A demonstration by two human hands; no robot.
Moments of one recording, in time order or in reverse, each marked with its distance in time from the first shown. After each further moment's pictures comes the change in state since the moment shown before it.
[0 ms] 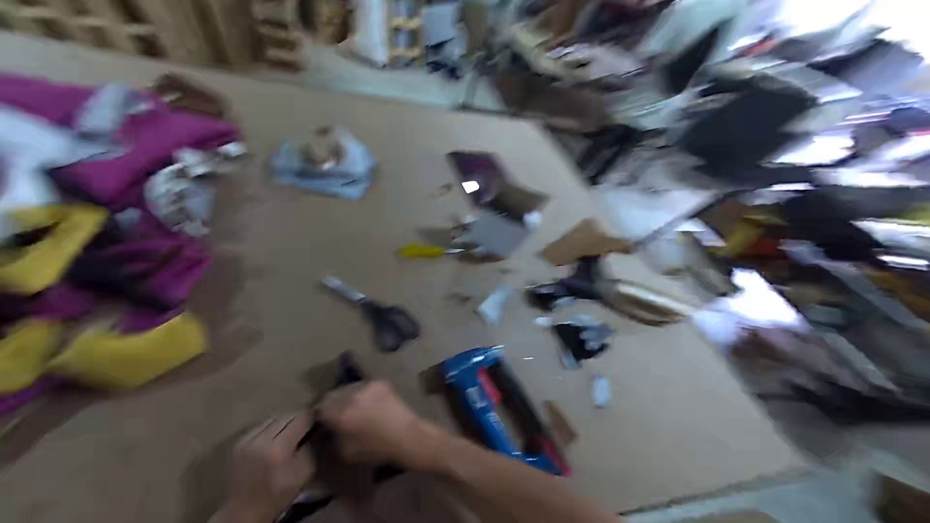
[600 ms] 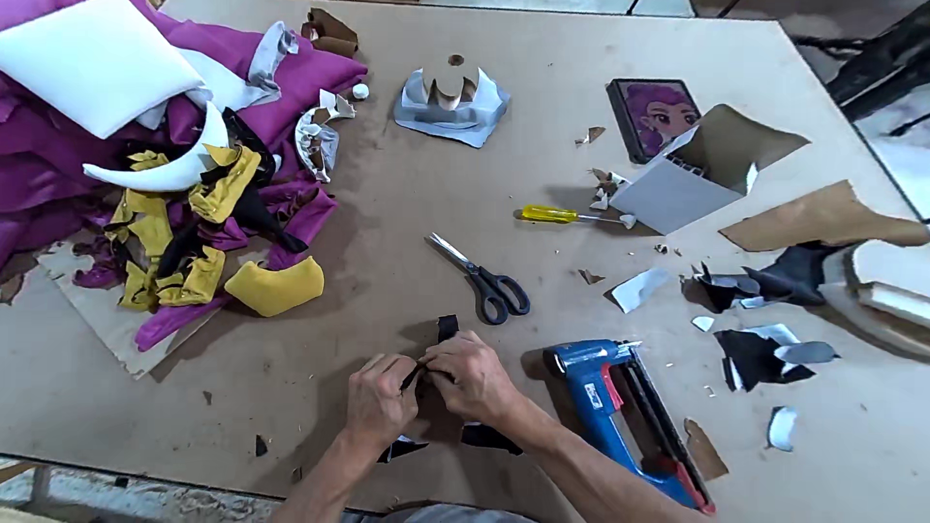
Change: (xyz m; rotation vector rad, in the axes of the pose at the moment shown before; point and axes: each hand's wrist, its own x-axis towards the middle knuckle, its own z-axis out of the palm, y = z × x) left_hand 0.004 -0.027 0.042 0.053 0.221 -0.042; right_hand 0.006 0.037 0.037 0.270 0.212 0.016
